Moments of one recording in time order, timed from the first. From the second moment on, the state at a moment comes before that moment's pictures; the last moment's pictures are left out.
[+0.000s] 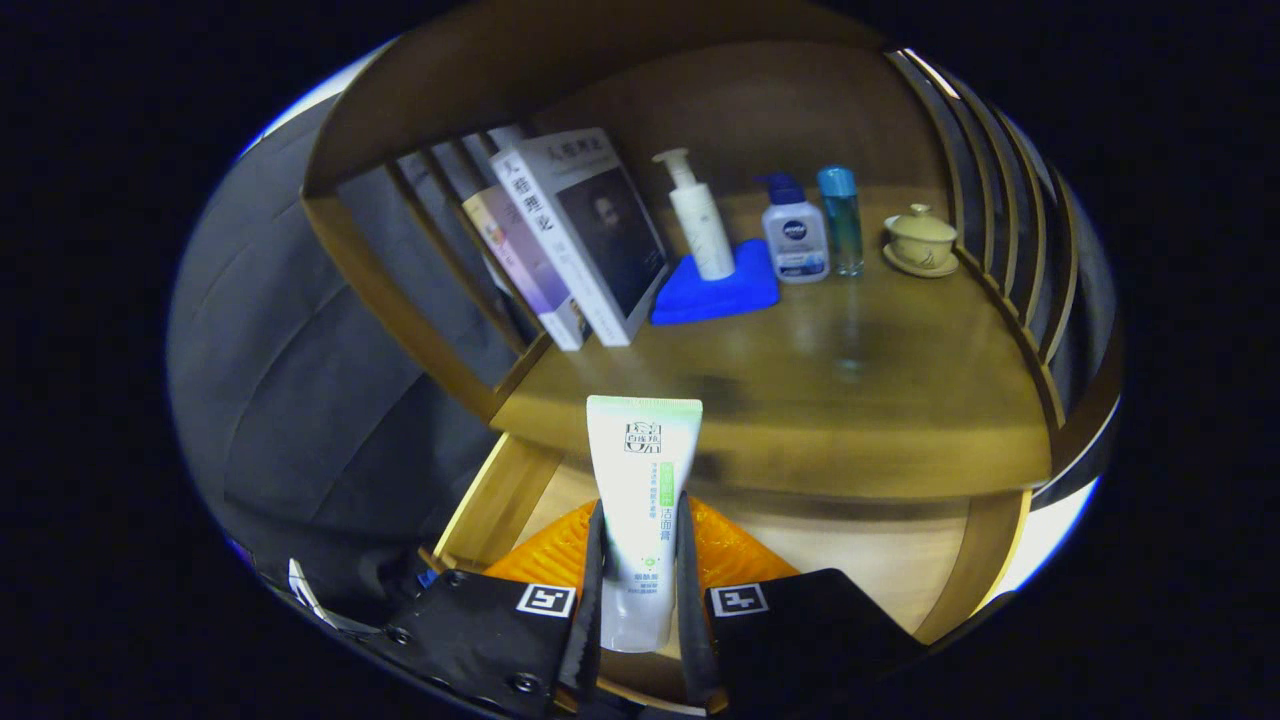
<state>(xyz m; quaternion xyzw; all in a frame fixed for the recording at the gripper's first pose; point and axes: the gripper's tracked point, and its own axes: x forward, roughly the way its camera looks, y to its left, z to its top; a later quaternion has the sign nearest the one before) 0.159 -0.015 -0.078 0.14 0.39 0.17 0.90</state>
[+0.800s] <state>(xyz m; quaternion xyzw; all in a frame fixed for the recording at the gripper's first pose) 0.271 -0.051 -0.115 0.21 0.39 0.04 0.90</state>
